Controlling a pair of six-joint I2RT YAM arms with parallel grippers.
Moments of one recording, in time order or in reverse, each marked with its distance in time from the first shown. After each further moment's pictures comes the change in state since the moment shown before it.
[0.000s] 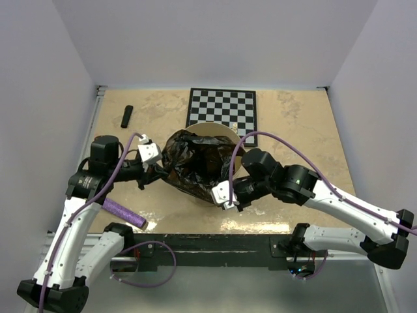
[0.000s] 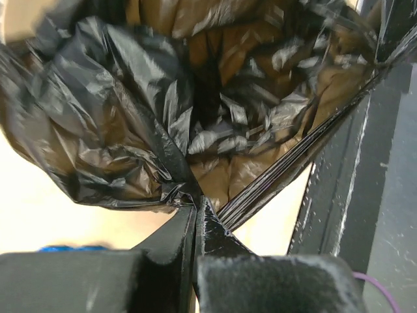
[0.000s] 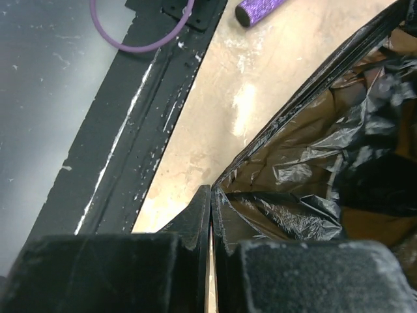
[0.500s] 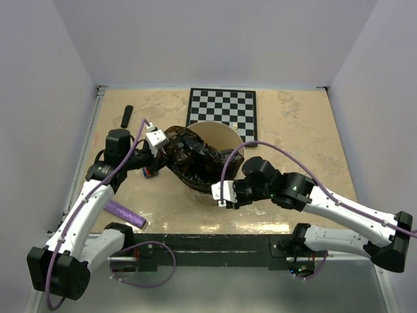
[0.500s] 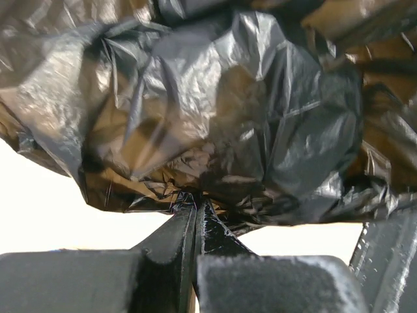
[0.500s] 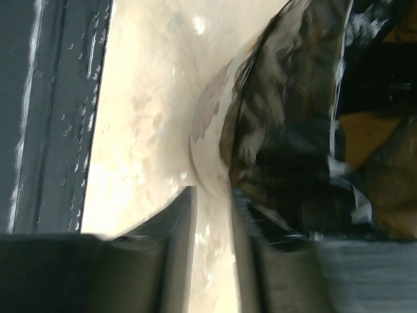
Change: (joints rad) left arm -0.001 0.150 -0.175 0.373 -0.116 -0.152; right arm 0.005 -0.049 -0.199 0.159 0.311 0.049
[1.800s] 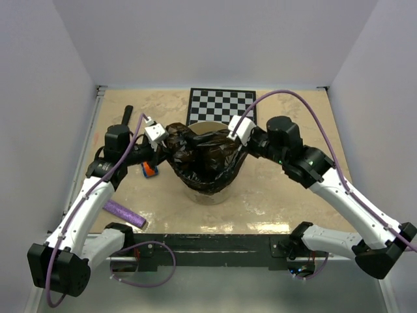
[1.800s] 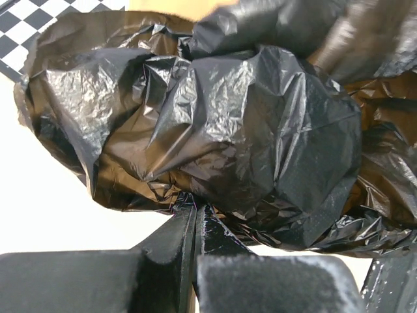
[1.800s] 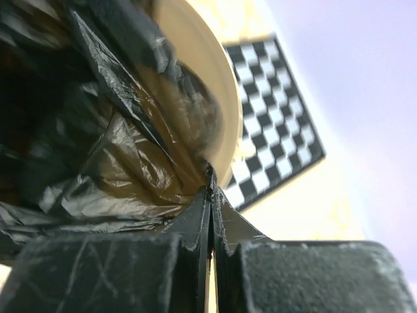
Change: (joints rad) left arm 0.001 0.036 0.035 0.095 -0.025 -0.032; right arm -0.264 0.064 0.307 0.085 0.259 0.132
